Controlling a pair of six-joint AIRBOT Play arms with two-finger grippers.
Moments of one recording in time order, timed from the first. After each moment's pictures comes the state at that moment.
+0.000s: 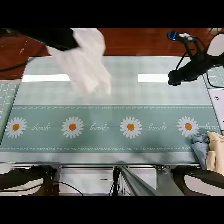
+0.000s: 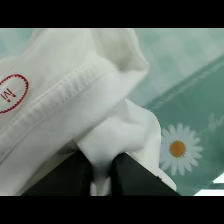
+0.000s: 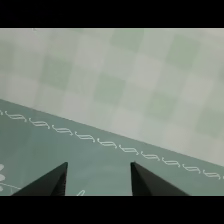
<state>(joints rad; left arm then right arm) -0.41 -1.41 1.96 1.28 -1.48 -1.44 0.10 -1.32 1.47 -1.54 1.40 1.40</state>
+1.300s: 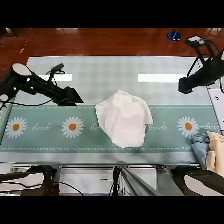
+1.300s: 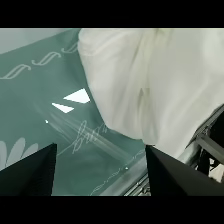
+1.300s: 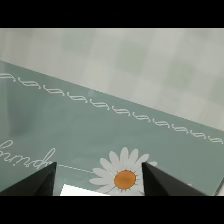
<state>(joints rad) 0.02 -1.47 1.08 0.77 -1.37 -1.17 0.10 -1.21 1.38 -1.67 1.48 1.37</state>
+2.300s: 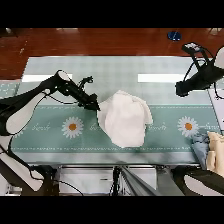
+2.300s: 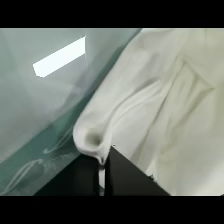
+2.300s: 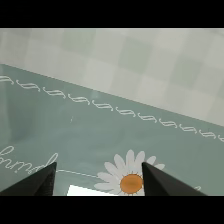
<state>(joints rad) -0.21 -1.90 1.36 0.81 -1.36 -1.22 0.10 -1.21 1.32 -1.67 1.43 1.41</state>
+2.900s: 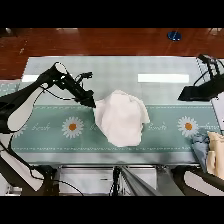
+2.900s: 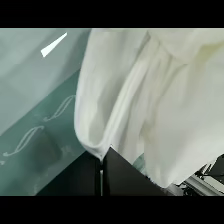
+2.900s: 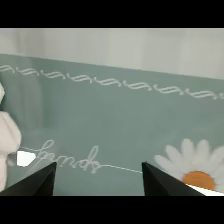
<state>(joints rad) -0.16 -1.89 1.47 0.82 -1.52 -1.17 -0.25 -1.21 1.12 -1.23 1.39 1.24</state>
